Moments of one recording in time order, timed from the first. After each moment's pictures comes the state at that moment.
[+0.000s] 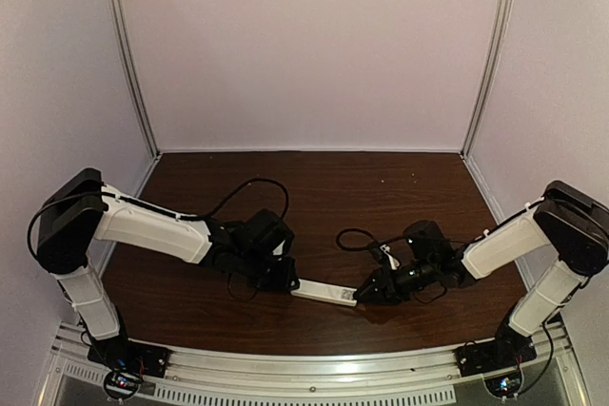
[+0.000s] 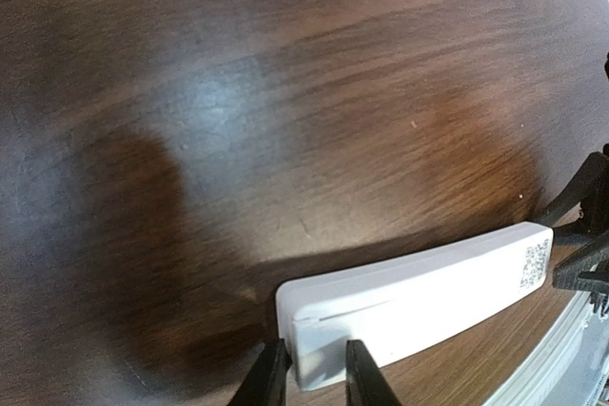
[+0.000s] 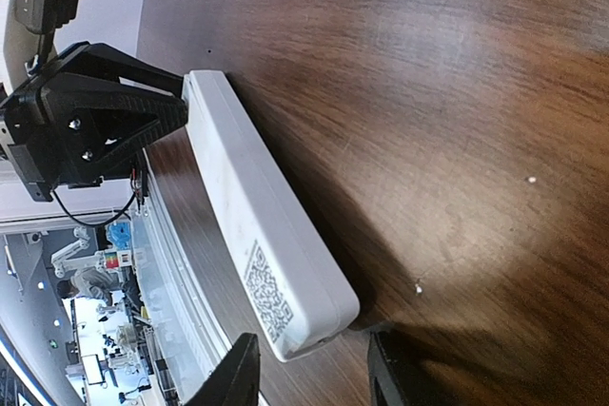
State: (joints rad) left arm -1.04 1.76 0.95 -0.19 0.08 -0.83; right arm 0.72 1.59 0.44 0.35 -0.69 0.78
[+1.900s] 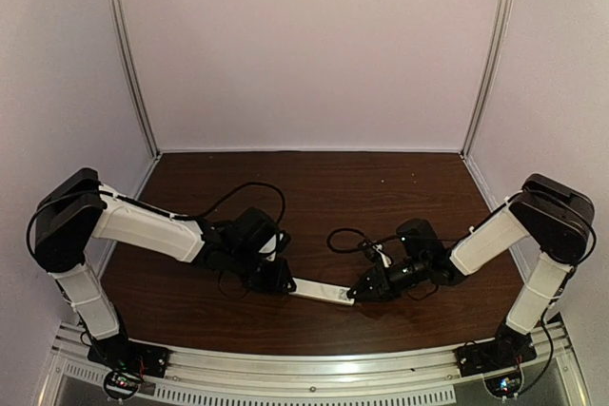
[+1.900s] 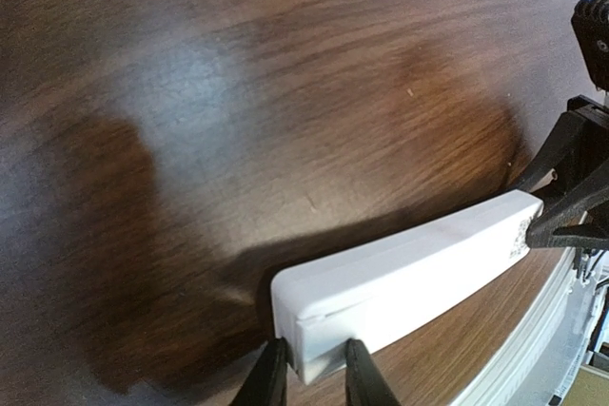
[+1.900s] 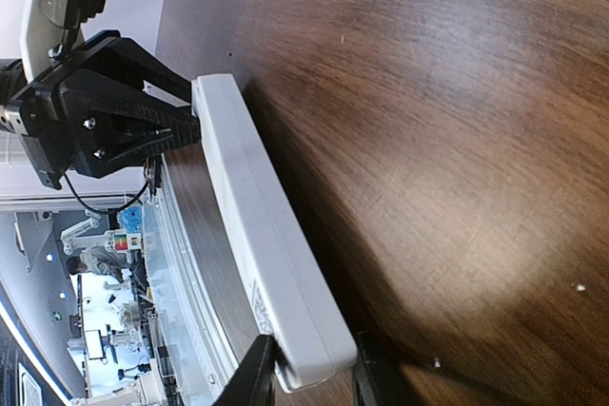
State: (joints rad) left arm -0.98 1.75 0.88 -0.12 0.23 -0.77; right arm 0.71 1.72 0.50 0.46 -0.77 0.74
